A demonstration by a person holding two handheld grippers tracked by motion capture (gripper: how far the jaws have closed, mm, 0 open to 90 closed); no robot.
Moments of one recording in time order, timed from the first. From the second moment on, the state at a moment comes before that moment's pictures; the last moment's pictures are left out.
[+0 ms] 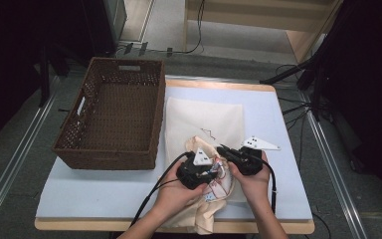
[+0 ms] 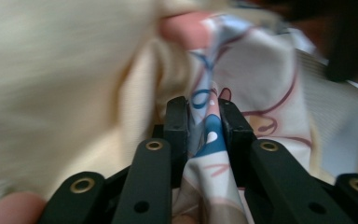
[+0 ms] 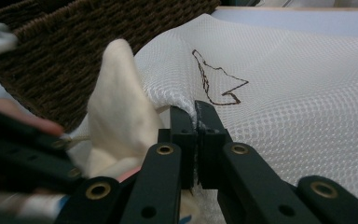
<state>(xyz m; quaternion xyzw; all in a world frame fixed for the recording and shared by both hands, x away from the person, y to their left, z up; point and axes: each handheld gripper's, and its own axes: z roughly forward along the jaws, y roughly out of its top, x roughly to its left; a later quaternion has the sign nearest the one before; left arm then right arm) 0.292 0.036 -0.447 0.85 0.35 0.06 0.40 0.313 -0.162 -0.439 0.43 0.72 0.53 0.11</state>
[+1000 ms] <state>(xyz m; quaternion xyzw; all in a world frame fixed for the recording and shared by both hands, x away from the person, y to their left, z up) 0.278 0.033 -0.430 0.86 0.32 0.06 0.39 0.313 -0.165 -0.438 0.42 0.73 0.53 0.11</state>
